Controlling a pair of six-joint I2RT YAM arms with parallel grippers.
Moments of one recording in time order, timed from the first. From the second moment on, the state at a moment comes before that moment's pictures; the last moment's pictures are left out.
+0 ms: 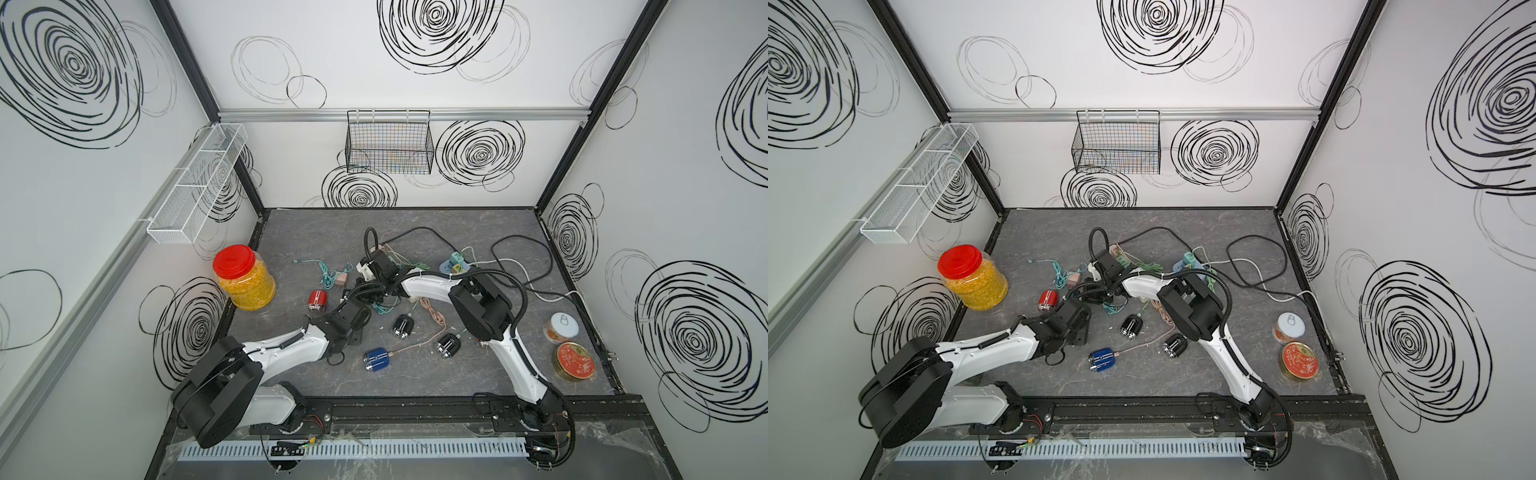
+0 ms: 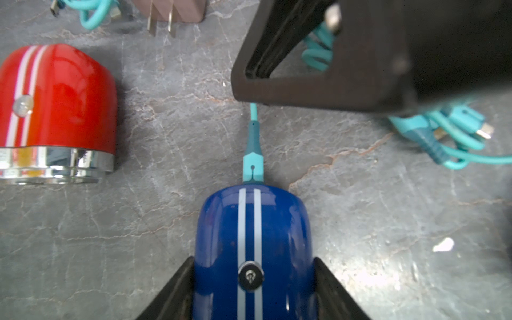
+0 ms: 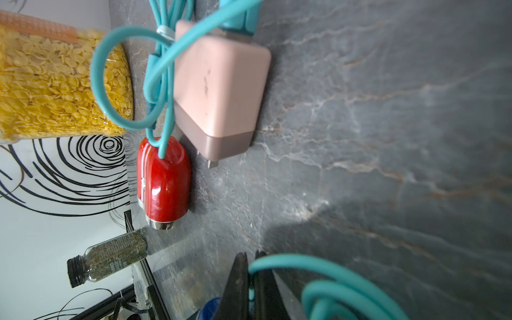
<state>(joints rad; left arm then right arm) -0.65 1.31 0.50 -0.32 -0.33 -0.52 0.87 2.35 1.67 -0.16 -0.49 0.81</state>
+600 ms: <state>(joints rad) -0.65 1.22 0.45 -0.32 -0.32 -0.54 0.86 2.35 1.68 -0.18 -0.51 0.81</state>
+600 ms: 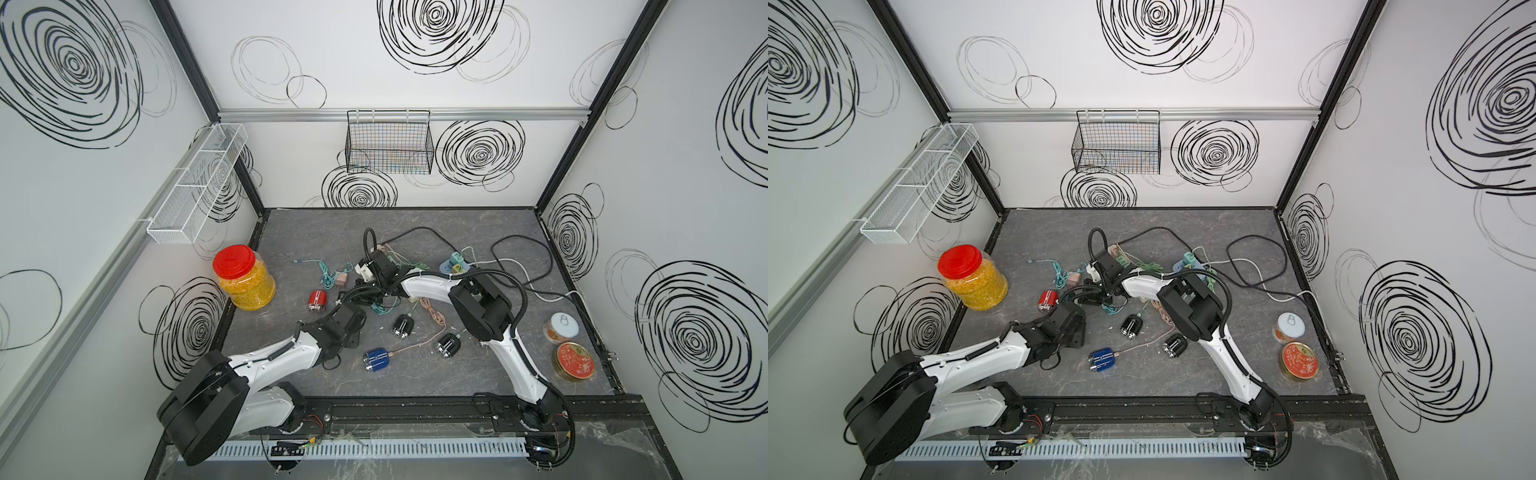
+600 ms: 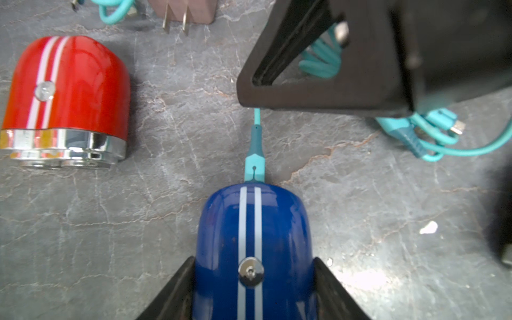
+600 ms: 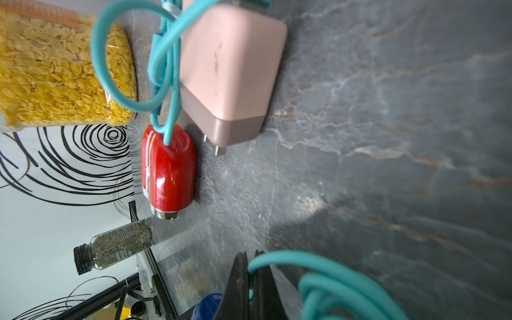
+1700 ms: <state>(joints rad) -0.73 1.21 0.43 -0.29 -0.26 -0.57 0.79 2.42 1.82 -0.28 -0.47 0.75</state>
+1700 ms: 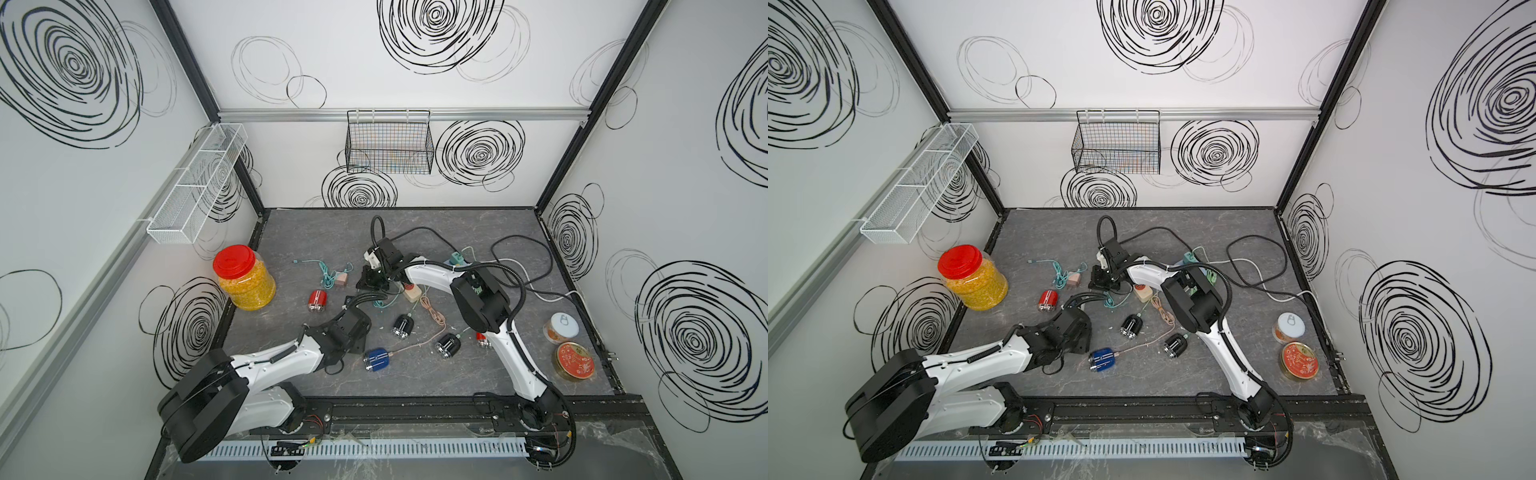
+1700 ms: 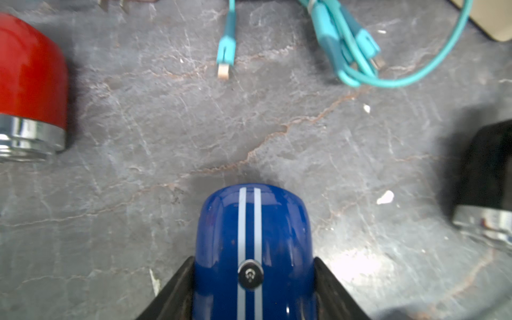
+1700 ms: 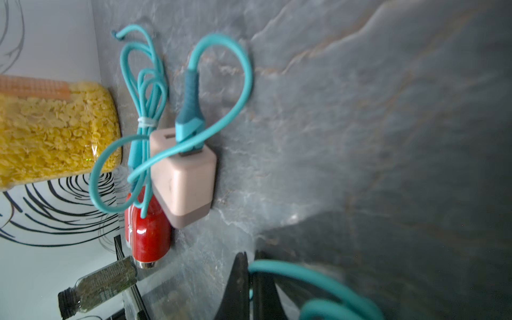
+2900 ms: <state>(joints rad) -0.48 1.19 0.44 -0.36 -0.29 -0.57 0.94 2.26 1.56 -0.21 -0.41 0.73</state>
